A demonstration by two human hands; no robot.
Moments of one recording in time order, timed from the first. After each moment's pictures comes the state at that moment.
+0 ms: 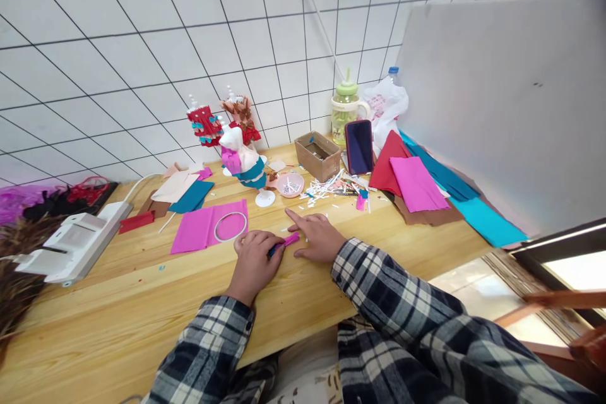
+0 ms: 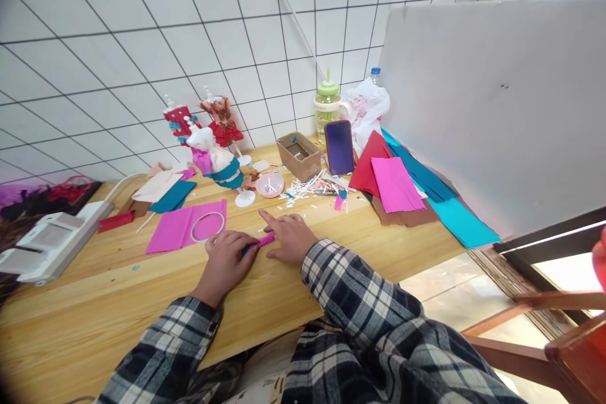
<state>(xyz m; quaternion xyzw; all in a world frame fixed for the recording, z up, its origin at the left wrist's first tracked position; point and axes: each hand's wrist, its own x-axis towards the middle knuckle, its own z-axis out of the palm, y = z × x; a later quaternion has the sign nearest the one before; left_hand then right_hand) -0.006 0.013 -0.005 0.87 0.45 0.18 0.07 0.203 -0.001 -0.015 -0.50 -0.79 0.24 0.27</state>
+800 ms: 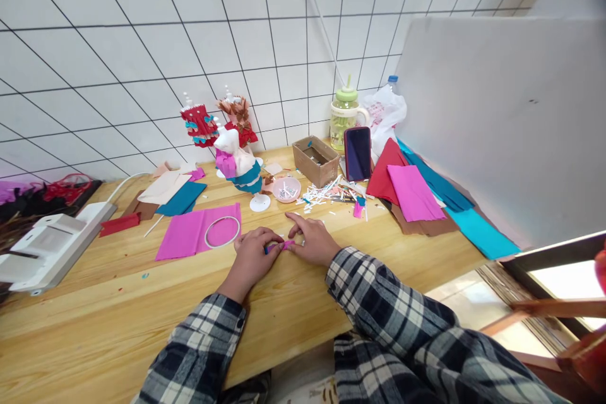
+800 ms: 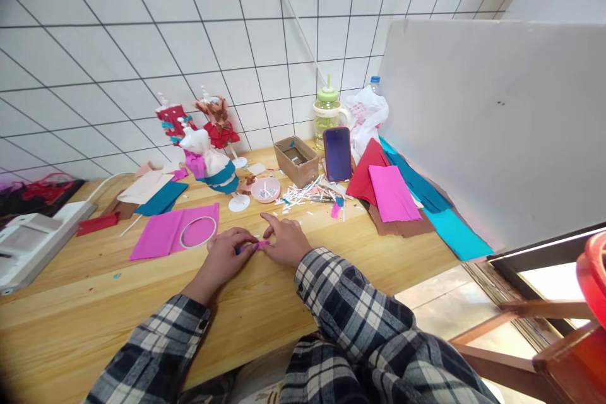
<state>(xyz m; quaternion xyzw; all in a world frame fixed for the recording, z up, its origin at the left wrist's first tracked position) 0.007 0.041 -0.010 0.83 0.50 0.15 0.18 0.198 0.013 -0.031 -0.55 -0.72 0.24 0.35</state>
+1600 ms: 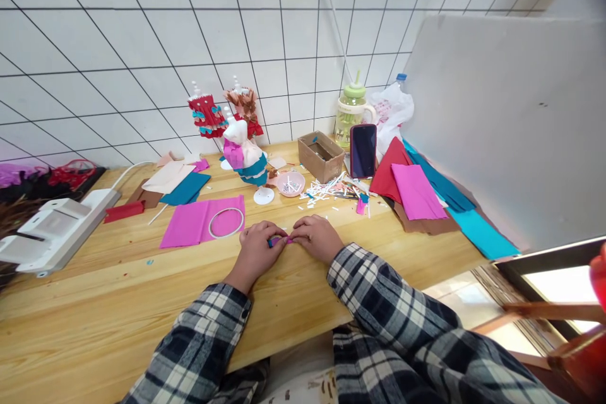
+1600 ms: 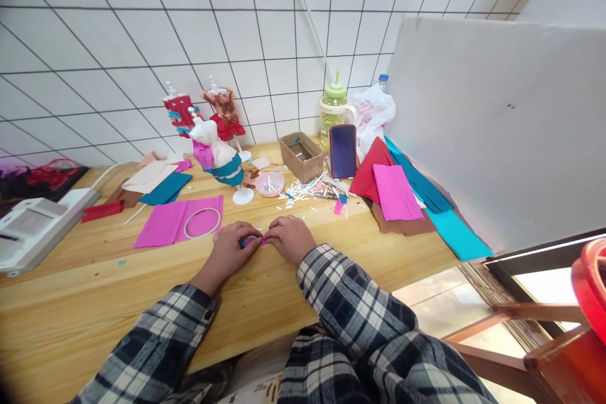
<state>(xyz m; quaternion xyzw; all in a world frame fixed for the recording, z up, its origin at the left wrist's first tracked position) 0.010 0.036 -0.015 0.83 0.50 0.17 0.18 0.203 0.008 -0.033 -0.53 -0.79 0.16 0.26</state>
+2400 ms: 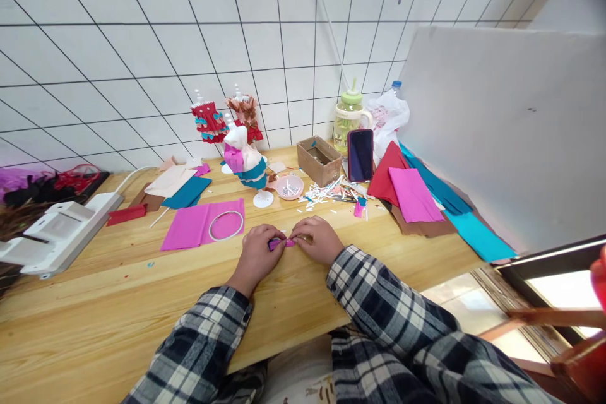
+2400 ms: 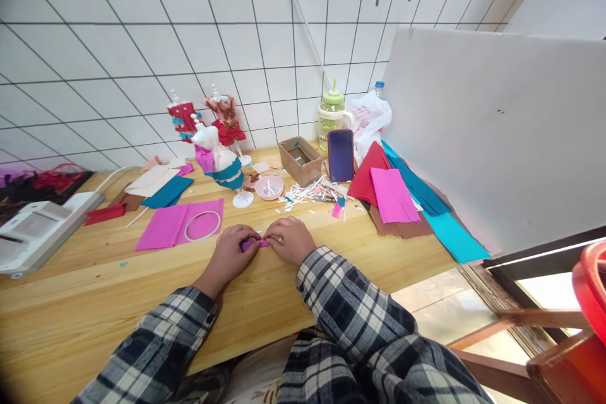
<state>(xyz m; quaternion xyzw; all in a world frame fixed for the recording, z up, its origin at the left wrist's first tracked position) 0.012 0.035 -0.019 0.83 0.48 0.20 0.17 0.205 0.004 -0.029 -0.53 -0.76 0.18 0.34</state>
